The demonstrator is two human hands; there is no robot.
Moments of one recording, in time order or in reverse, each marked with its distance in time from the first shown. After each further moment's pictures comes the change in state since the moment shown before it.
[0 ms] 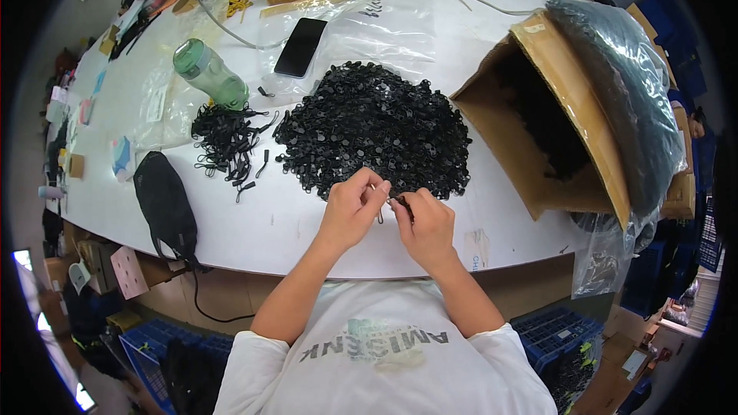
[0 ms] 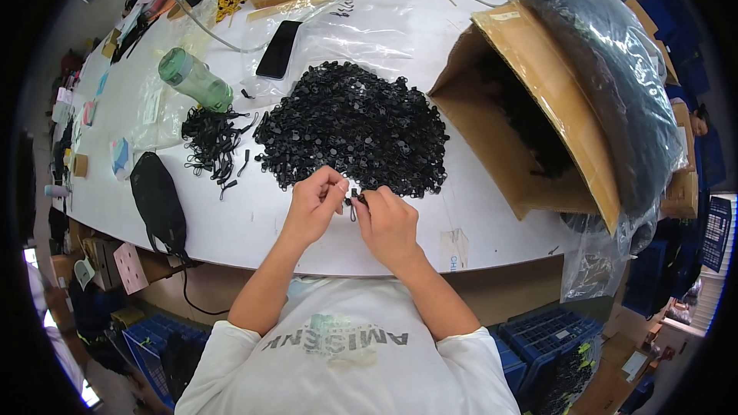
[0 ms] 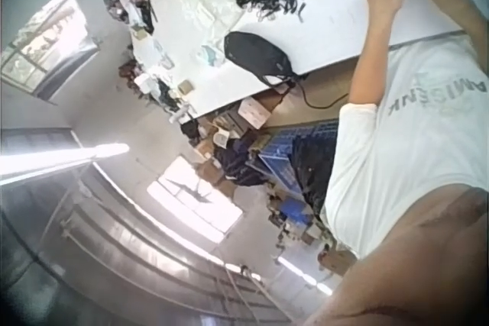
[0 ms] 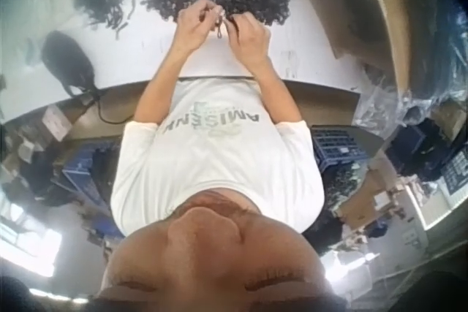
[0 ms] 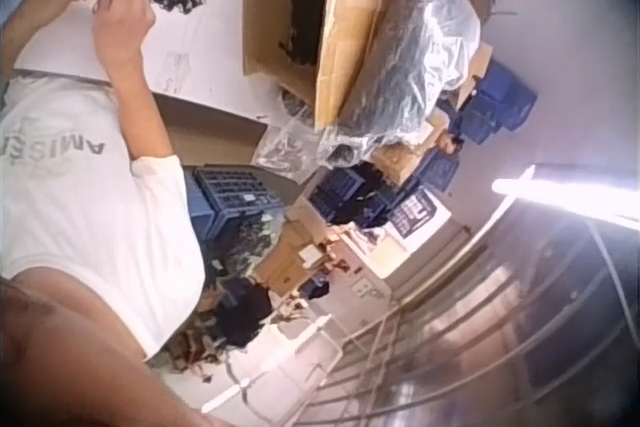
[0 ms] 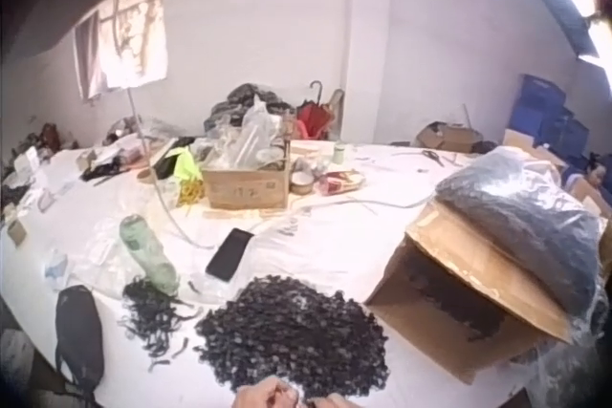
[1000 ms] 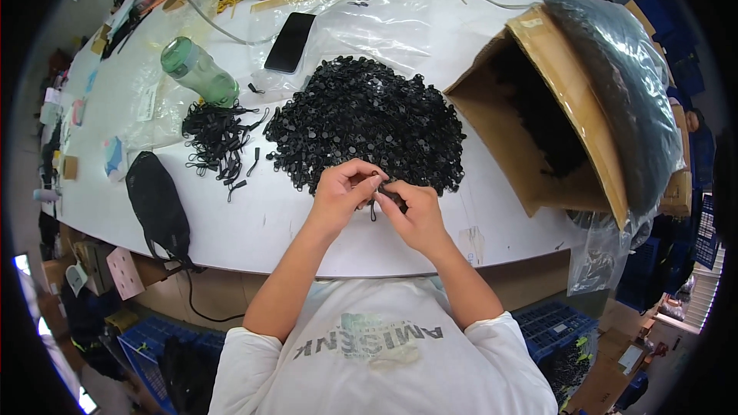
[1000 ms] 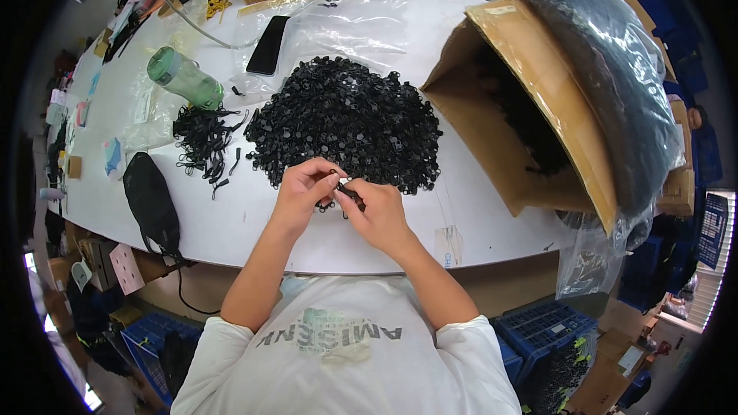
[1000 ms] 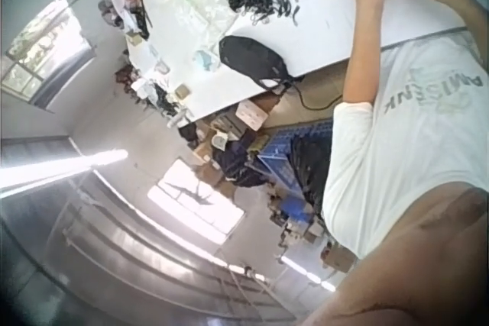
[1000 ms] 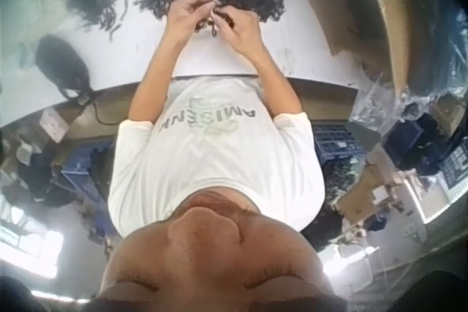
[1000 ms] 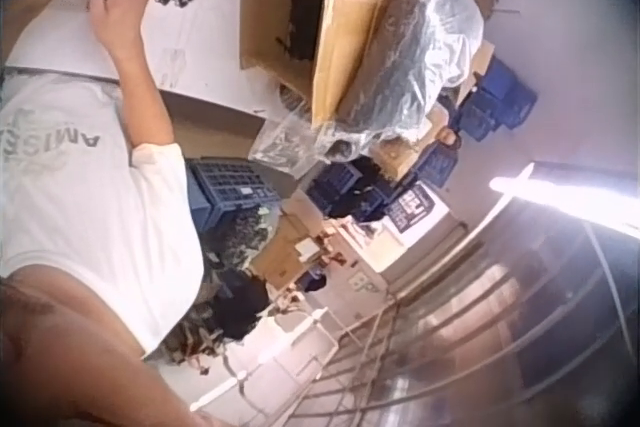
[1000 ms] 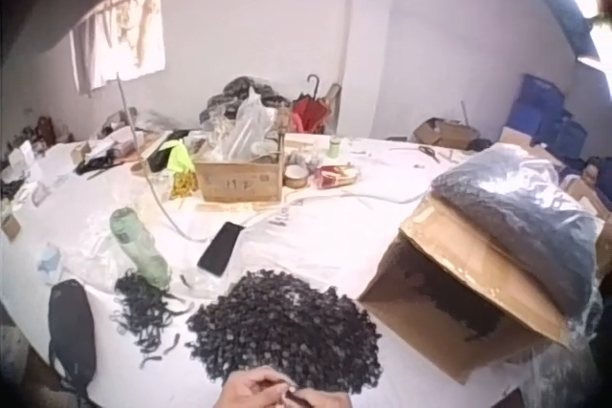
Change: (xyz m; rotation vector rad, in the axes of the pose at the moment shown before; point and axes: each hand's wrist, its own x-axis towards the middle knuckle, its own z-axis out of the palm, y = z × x) left_hand 0.013 -0.008 -0.004 -0.466 -0.160 -0.189; right_hand 0.016 0.013 0.001 0.396 -0.185 0.115
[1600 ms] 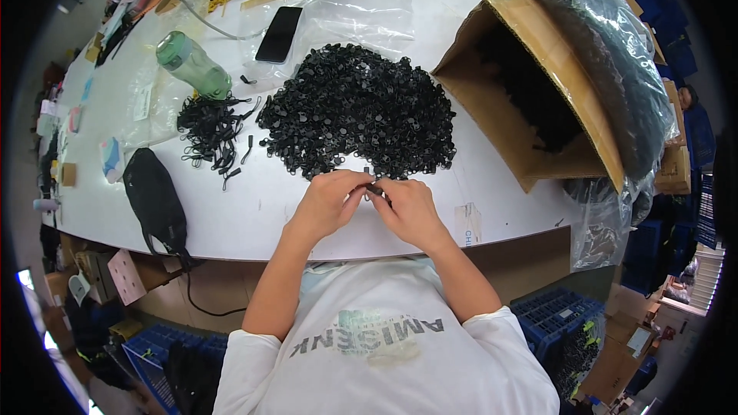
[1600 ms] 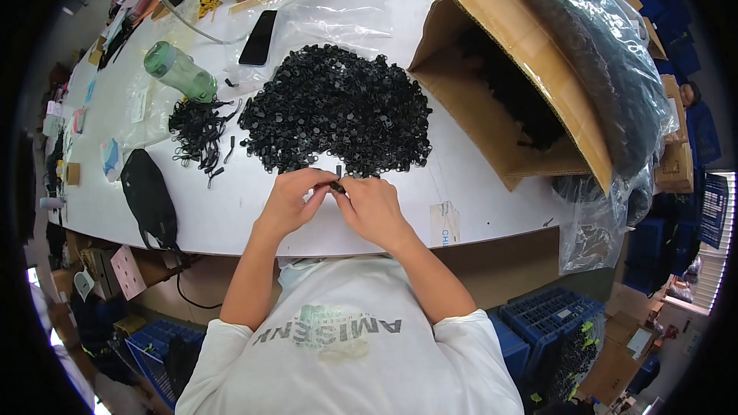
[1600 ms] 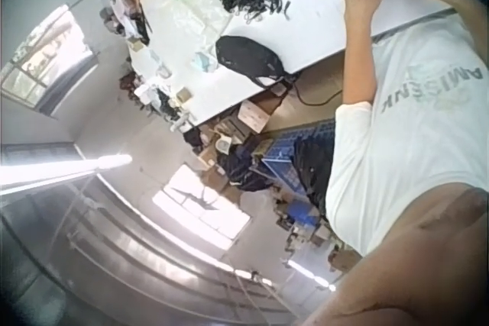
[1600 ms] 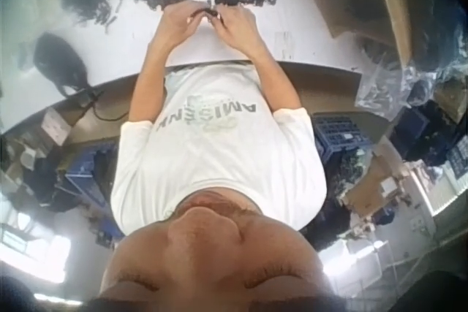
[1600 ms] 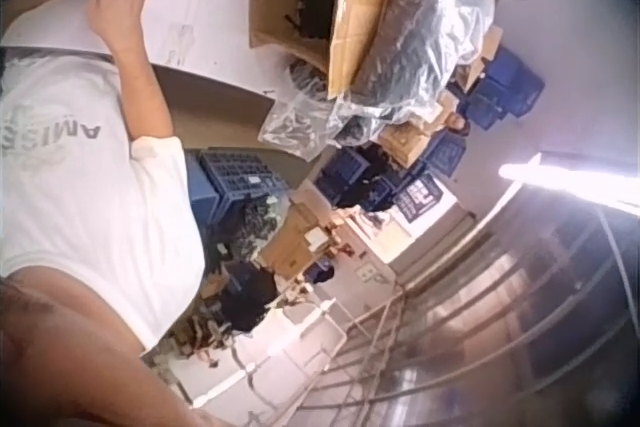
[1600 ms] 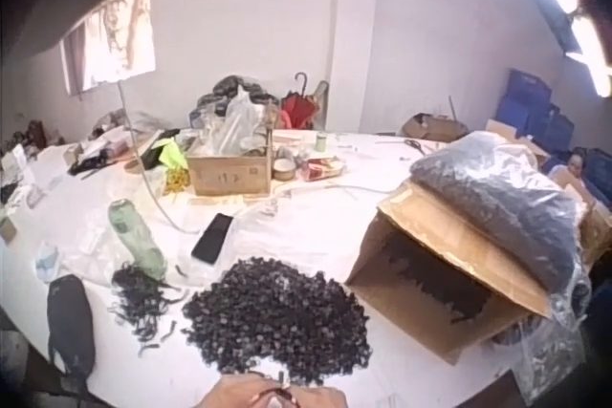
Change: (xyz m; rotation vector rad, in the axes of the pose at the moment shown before) left_hand -0.029 -0.008 -0.007 0.873 -0.096 0.585; right_hand -0.028 -0.005 0.001 -0.303 -0.157 0.046
